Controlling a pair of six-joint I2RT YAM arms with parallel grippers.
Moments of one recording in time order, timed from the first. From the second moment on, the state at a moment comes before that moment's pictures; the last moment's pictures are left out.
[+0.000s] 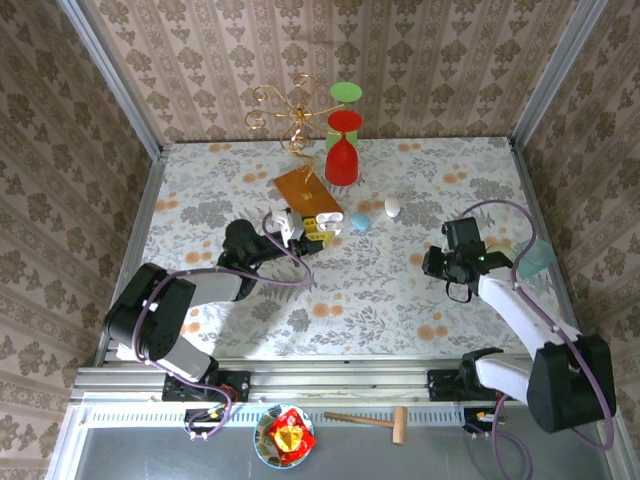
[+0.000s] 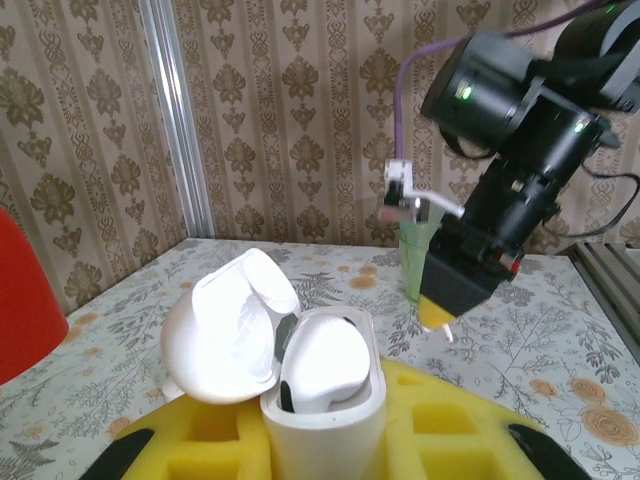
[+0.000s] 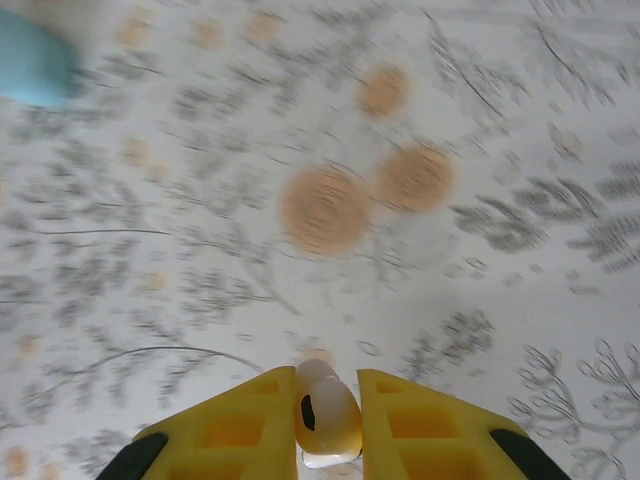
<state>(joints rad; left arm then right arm) -0.54 1.54 0.55 1.13 0.84 -0.02 0.18 1.11 0.68 -0.53 -0.06 0.46</state>
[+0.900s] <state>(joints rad) -0.57 1.55 0.58 1.14 0.89 -0.12 0.62 1.17 1.04 -0.24 -0.17 0.09</state>
